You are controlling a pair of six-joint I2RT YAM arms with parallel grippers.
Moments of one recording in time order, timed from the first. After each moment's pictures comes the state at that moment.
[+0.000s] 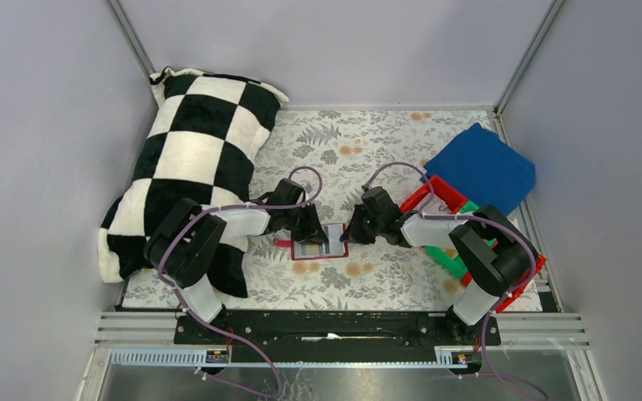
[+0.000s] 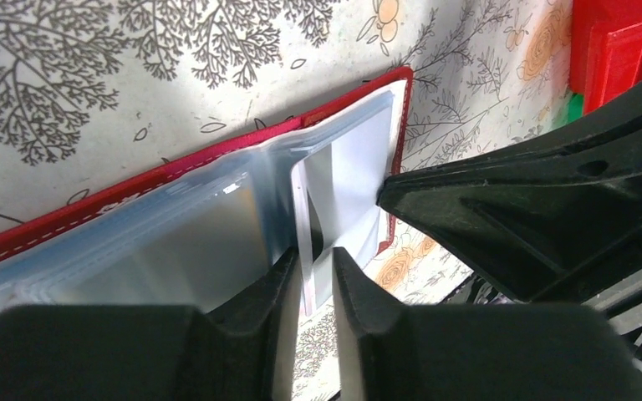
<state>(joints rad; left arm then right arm) -0.59 1.71 0.81 -0.06 0.45 -0.80 0.67 1.67 0.72 0.10 -0.20 0.86</state>
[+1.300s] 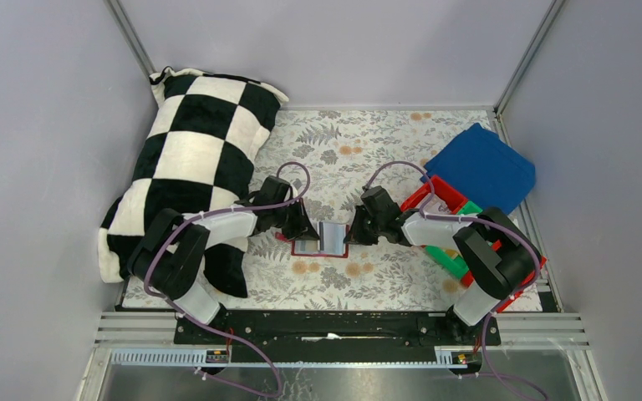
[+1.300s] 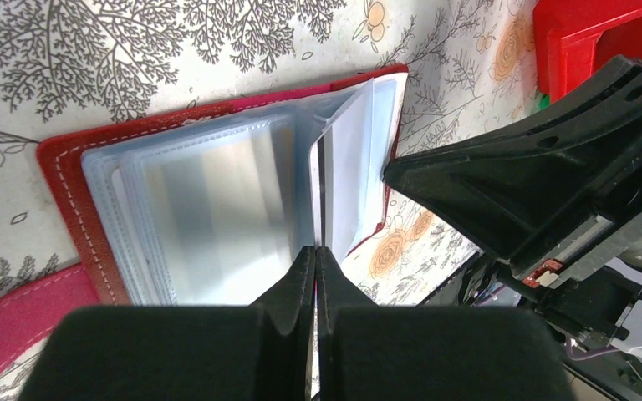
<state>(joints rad) -0.52 1.60 0.76 -0.07 0.48 -0.77 0.67 1.65 0.74 0.00 -0.18 0.83</state>
